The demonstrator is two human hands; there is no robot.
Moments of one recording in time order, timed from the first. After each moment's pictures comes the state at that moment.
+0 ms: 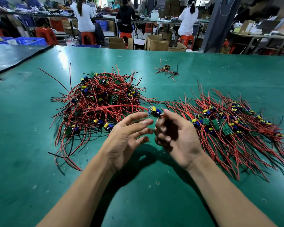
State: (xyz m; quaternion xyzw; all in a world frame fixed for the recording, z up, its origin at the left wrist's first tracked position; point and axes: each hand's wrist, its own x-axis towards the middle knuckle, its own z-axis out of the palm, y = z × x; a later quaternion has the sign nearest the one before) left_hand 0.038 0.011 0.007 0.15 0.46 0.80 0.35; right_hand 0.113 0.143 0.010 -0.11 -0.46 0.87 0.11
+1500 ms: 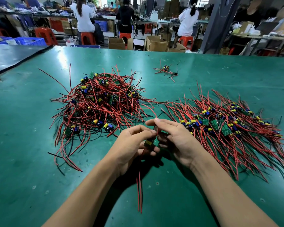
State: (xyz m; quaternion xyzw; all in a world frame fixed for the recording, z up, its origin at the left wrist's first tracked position) left_hand 0.047 0.018 -0.005 0.14 0.55 0.73 0.39; right_hand 0.115 0.151 0.001 -0.15 -0.60 0.78 0.06
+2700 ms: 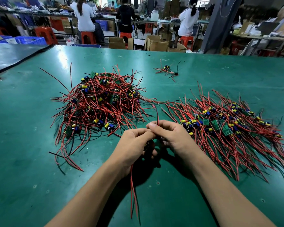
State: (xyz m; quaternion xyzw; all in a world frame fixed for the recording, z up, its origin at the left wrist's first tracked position) left_hand 0.052 0.022 -0.009 0.15 0.60 0.71 0.35; right_hand 0.112 0.153 -0.014 -0.13 -0.63 0.76 0.11
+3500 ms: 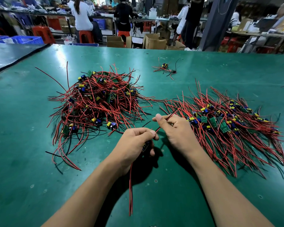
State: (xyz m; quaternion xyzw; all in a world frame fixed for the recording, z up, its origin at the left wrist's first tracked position) left_hand 0.053 0.025 -0.014 0.20 0.61 0.69 0.34; right_hand 0.105 0.175 -0.018 -0.19 -0.82 0.48 0.25
